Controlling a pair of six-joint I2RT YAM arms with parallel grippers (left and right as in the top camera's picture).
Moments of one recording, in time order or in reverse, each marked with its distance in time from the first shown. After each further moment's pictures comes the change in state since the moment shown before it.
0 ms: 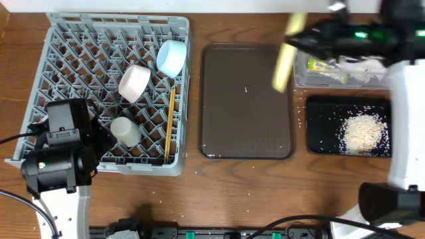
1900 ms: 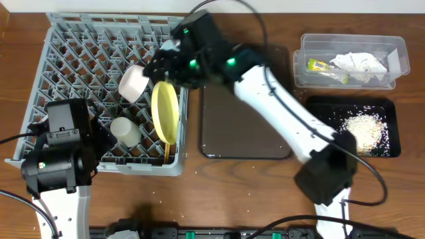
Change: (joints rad) left arm 0.000 0.000 0.000 0.000 0.000 0.000; right arm 0.596 0.328 -0.004 0.461 0.365 0.426
